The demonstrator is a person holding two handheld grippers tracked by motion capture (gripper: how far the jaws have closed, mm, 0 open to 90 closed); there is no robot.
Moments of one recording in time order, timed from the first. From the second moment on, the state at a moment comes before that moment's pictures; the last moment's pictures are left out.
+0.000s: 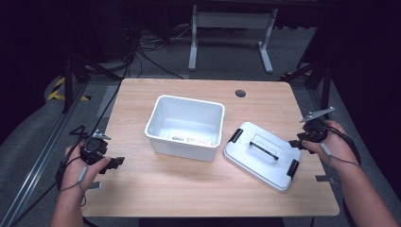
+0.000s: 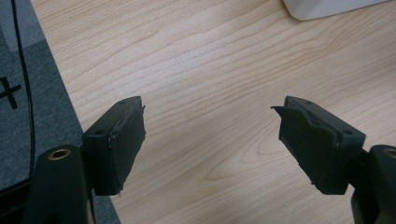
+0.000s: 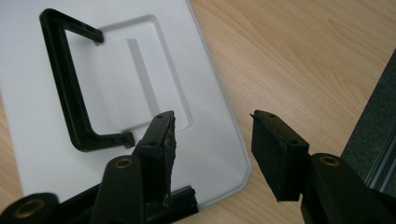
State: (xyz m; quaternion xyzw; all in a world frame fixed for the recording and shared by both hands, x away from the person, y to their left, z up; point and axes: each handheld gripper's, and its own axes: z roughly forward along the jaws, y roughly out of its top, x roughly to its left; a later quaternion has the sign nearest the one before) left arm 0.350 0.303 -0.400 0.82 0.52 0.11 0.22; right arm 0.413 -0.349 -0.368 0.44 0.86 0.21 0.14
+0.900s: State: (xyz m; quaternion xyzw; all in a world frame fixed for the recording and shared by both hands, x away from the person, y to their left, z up) left arm 0.341 0.287 -0.395 0.84 0.49 0.11 0.23; right arm 0.407 -0.273 -0.360 0.34 0.91 0.23 0.09
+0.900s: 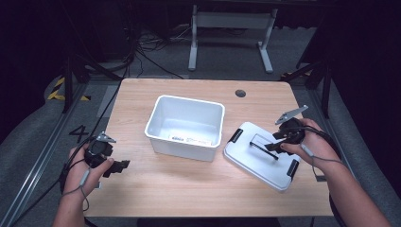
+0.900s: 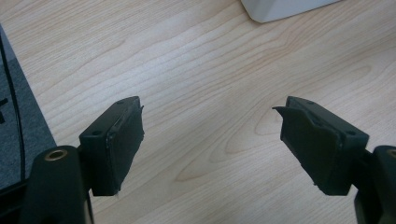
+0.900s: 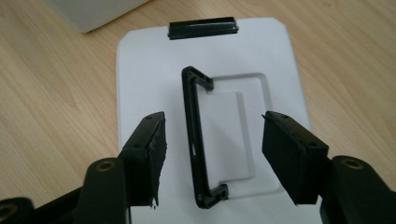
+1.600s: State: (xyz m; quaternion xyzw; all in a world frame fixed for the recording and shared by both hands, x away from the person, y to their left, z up) left arm 0.338 0.280 -0.403 0.85 0.47 0.09 0.21; right arm 0.425 -0.251 -0.412 0.33 0.93 0.13 0.06
